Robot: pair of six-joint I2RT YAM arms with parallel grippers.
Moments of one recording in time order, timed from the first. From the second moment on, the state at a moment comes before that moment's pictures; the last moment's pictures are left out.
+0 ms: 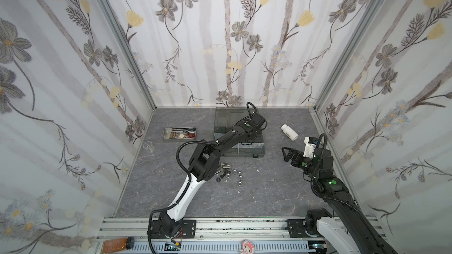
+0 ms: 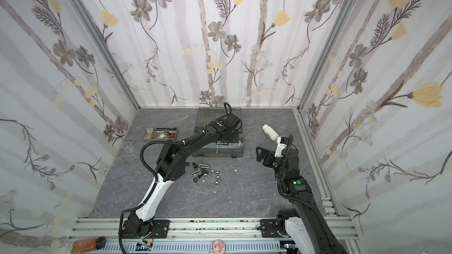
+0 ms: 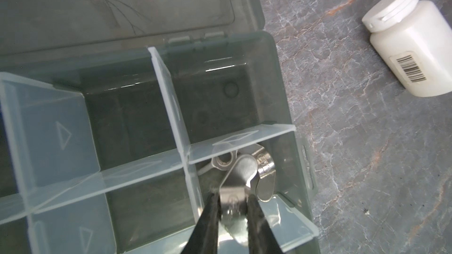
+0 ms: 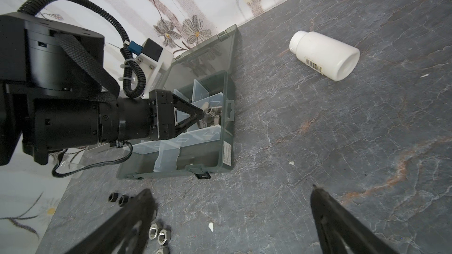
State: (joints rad) left arm -0.78 2.41 2.15 -0.74 -0.05 -0.55; right arm 0.15 0.77 0.48 -0.16 -0.20 0.50
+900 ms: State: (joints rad) left arm -0.78 1.90 1.81 -0.64 -0.12 -0.50; right arm 0.38 0.82 0.66 -0.30 -0.12 0.47
